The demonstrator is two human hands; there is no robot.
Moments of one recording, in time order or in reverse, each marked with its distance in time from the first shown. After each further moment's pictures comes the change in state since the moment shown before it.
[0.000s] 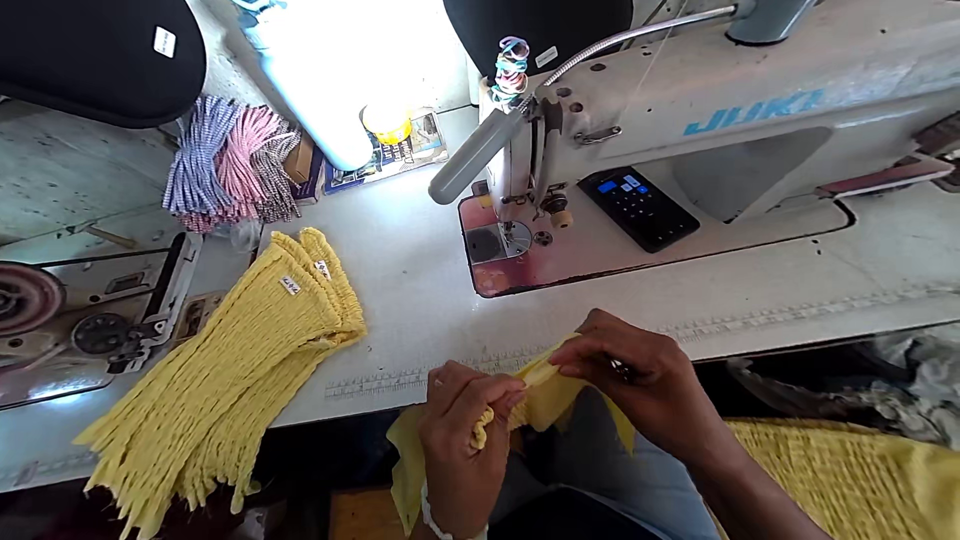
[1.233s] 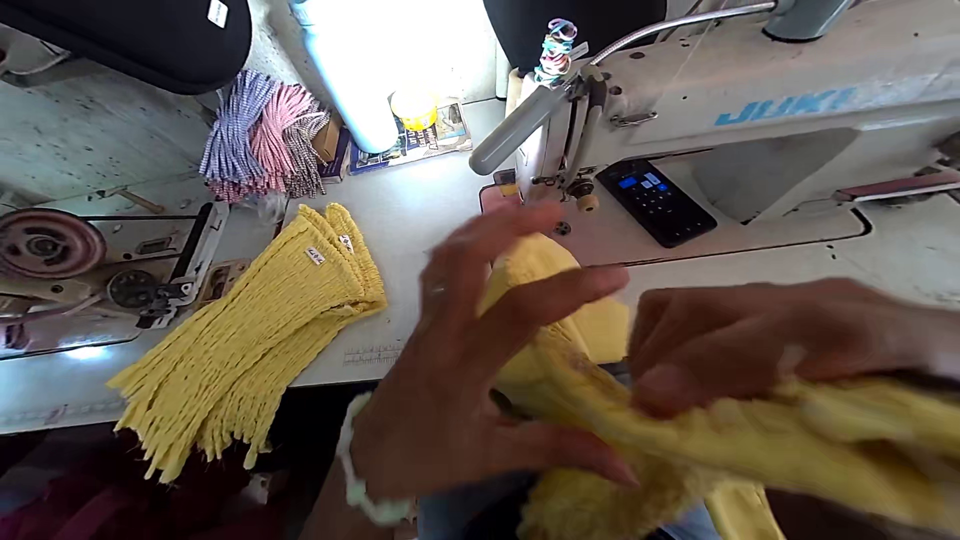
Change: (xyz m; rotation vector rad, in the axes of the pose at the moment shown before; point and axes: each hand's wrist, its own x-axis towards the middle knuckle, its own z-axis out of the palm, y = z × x) left_hand 0.088 0.054 -0.066 -0.020 -0.375 0.266; right_hand 0.052 -0.090 -0.031 0.270 -0.265 -0.351
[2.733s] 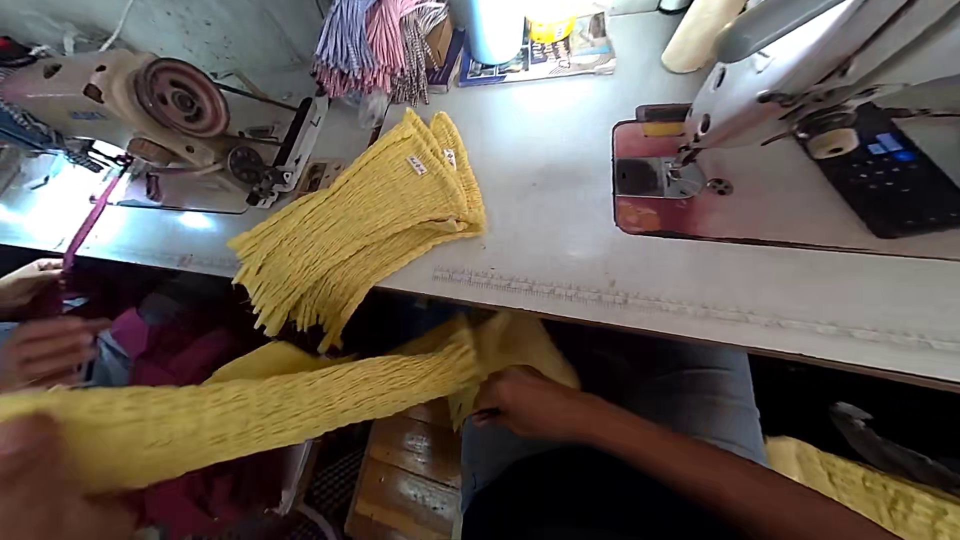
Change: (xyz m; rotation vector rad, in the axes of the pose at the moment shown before) left_hand -0.296 0.042 -0.193 0.449 0.947 -0.685; right_hand -0.064 0.117 0.218 0.043 -1.020 0.509
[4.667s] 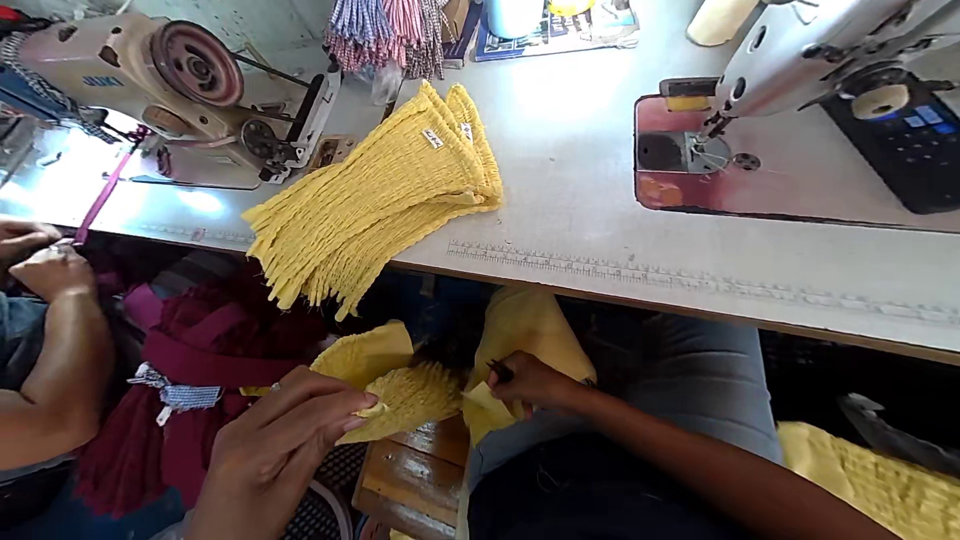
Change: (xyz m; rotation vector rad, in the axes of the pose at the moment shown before) left_hand -0.054 0.030 0.052 0.050 -0.783 0.288; right_hand 0.015 0.040 0.050 0.674 0.051 0.601
